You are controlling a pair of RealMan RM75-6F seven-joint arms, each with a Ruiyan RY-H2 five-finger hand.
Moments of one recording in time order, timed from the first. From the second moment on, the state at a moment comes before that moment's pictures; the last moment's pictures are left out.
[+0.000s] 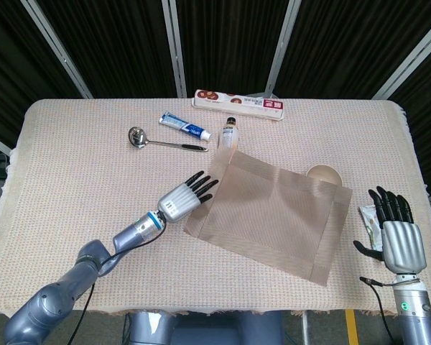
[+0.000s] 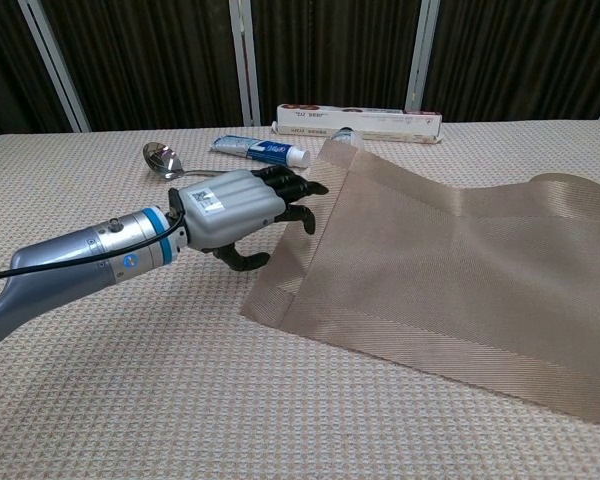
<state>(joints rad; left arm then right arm) -0.95 -2.07 0.03 -0.38 1.75 1.09 -0.22 0.17 -1.16 0.10 -1.74 -1.37 1.48 -0.16</state>
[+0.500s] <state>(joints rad) -0.95 -2.10 0.04 -0.39 1.72 1.07 -0.24 0.16 -1.14 0.10 -1.76 -1.40 1.48 -0.13</state>
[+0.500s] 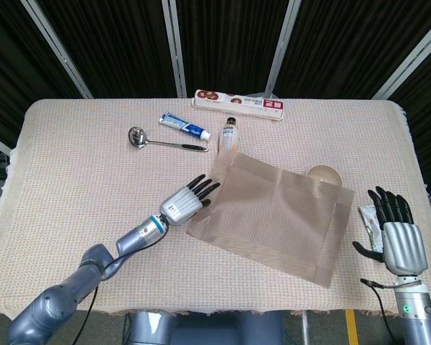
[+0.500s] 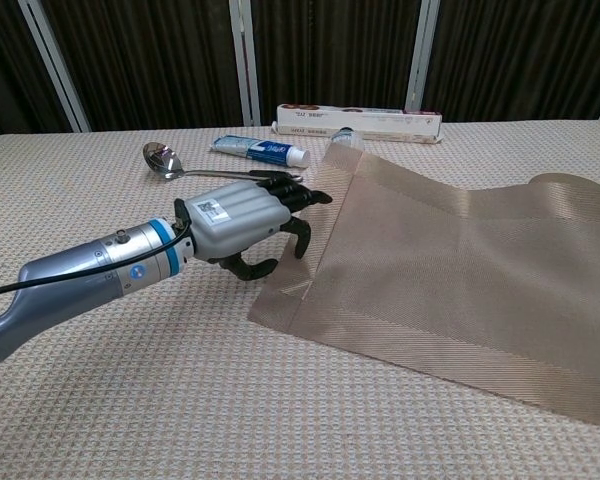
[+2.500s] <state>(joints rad) -0.72 -1.48 0.16 -1.44 1.59 1.03 0.23 0.13 -1.12 0.10 -1.79 -1.48 1.51 -0.12</state>
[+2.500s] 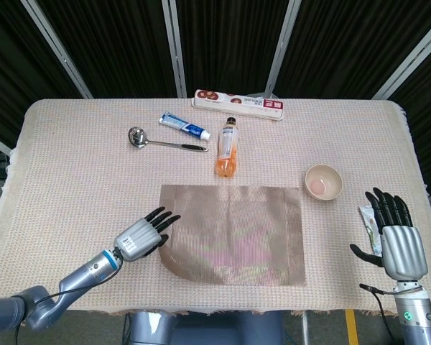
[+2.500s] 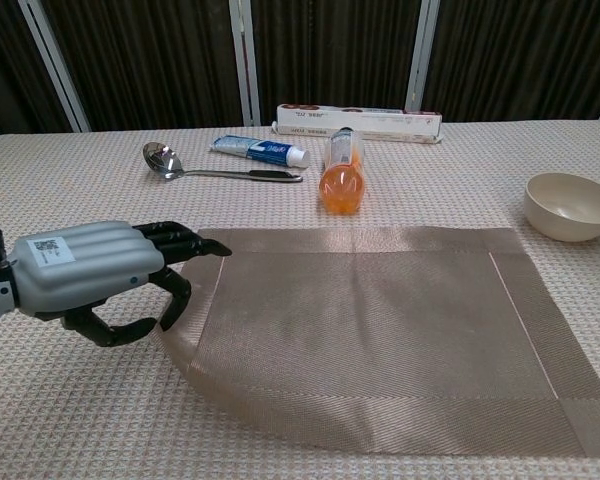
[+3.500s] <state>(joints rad) -0.58 -1.30 0.24 -1.63 1.55 1.06 0.34 0.12 -1.10 0.10 -1.81 -1.50 1.52 -0.11</state>
